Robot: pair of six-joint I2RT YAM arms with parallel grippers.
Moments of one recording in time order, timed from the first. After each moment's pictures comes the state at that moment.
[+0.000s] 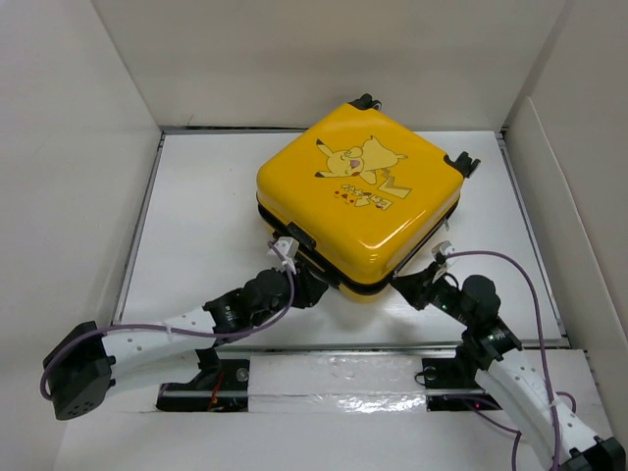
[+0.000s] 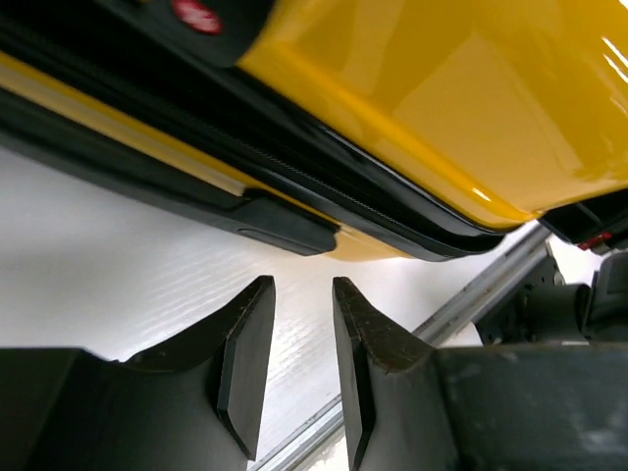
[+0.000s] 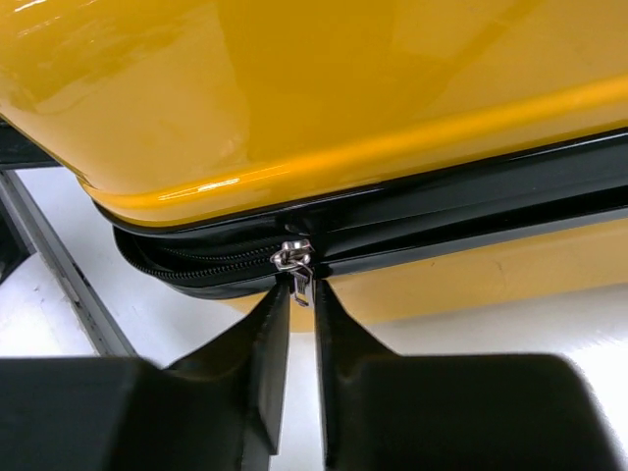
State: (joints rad) left arm -1.04 0.93 0.36 0.16 -0.25 -0.78; right arm 0.39 0.34 0.10 0.08 -0.41 0.28
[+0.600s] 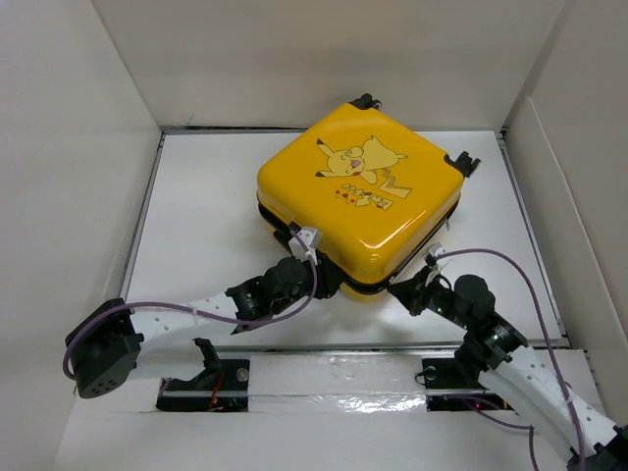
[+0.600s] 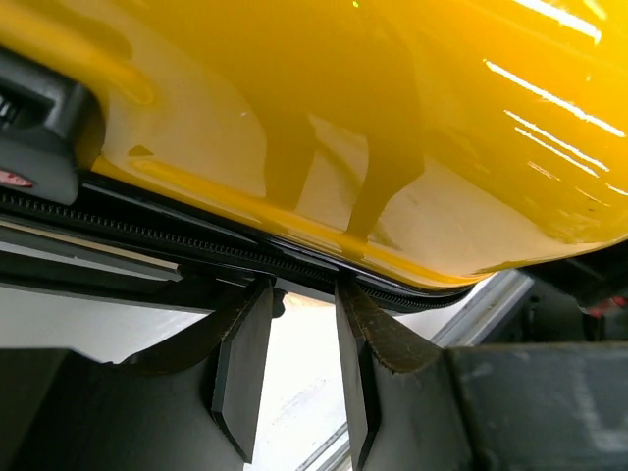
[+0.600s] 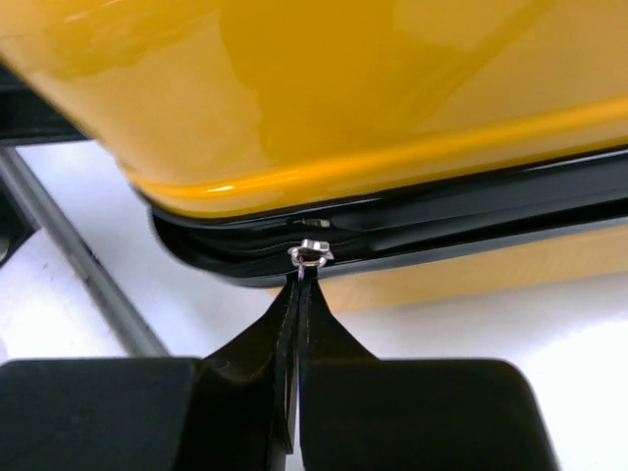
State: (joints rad) left arm -1.05 1.14 0.50 0.26 -0.23 -0.69; right arm 0.56 0.33 0.18 -0.08 -0.30 0.28
